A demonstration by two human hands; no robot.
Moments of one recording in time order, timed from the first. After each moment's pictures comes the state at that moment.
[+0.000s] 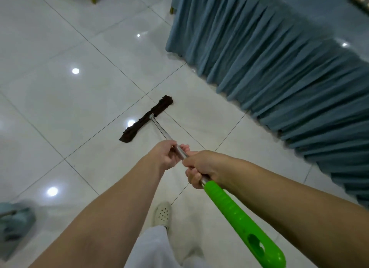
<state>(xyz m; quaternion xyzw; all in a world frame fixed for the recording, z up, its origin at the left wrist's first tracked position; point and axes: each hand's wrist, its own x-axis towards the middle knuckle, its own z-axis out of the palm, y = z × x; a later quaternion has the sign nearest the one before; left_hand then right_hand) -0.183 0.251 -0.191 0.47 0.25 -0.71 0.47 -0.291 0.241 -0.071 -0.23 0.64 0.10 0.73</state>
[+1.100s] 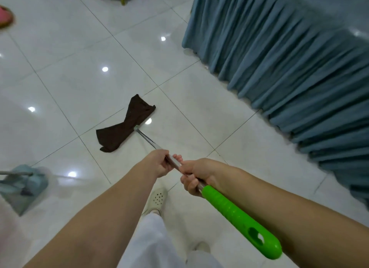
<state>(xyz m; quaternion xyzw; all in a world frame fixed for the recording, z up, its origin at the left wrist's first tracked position) -0.310 0.338 -0.216 0.54 0.26 -0.65 0.47 -0.437 0.303 -0.081 -0.20 0.57 0.14 0.79</state>
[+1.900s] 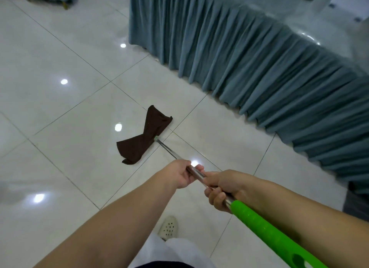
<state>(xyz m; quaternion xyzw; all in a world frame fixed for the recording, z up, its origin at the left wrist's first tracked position) -0.672 0.398 -0.167 0.50 0.18 -0.75 0.38 -0.793 0.393 -0.041 -0.15 0.65 0.05 0.75</state>
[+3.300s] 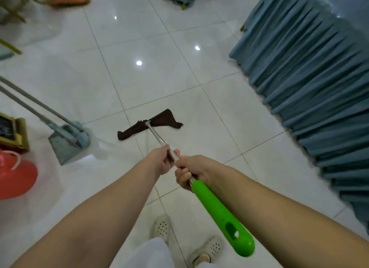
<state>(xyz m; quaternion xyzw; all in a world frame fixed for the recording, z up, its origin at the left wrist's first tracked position) -0.210 0.608 -0.180 0.48 0.35 -0.55 0.59 -0.305 0.563 -0.081 -0.23 0.55 0.20 0.77</state>
